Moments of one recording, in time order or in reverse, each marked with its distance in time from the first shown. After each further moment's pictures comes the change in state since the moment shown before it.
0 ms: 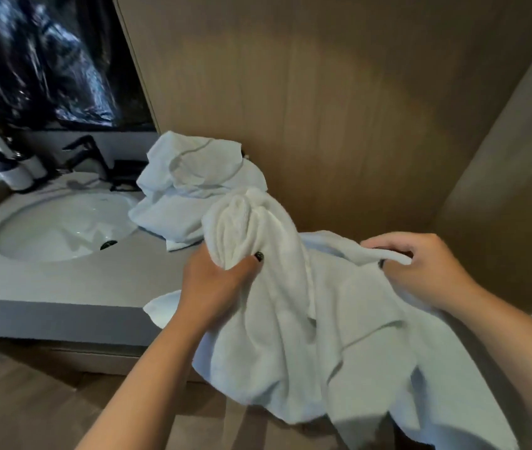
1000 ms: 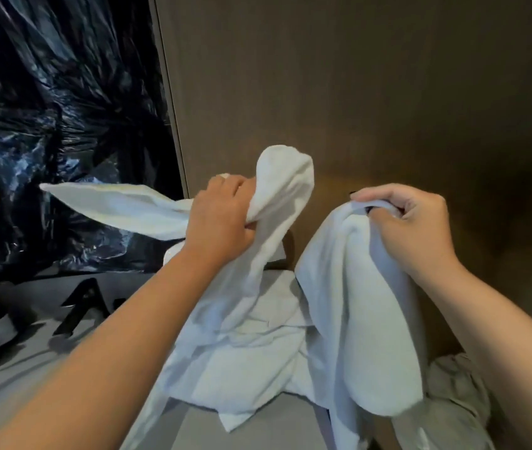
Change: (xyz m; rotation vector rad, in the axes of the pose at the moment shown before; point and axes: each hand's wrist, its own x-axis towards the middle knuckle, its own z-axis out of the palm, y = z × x) left_hand 0.342 0.092 -0.160 0.766 0.183 1.144; right_hand 0.203 -0.242 0.095 0.025 0.725 -0.392
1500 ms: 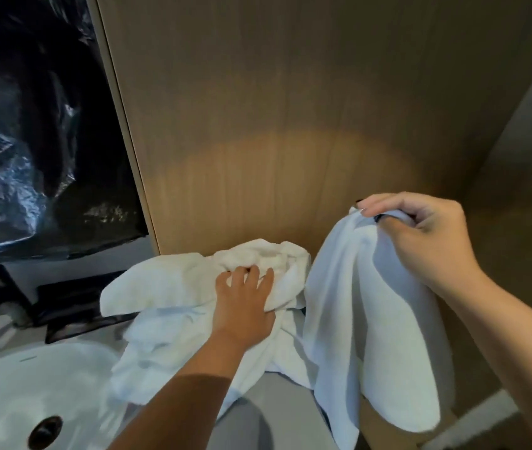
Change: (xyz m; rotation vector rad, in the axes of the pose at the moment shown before) left_hand -0.137 0.040 0.190 0.070 -0.546 0.022; right_hand -0.024 0.041 0.013 -0.165 -0.077 0.070
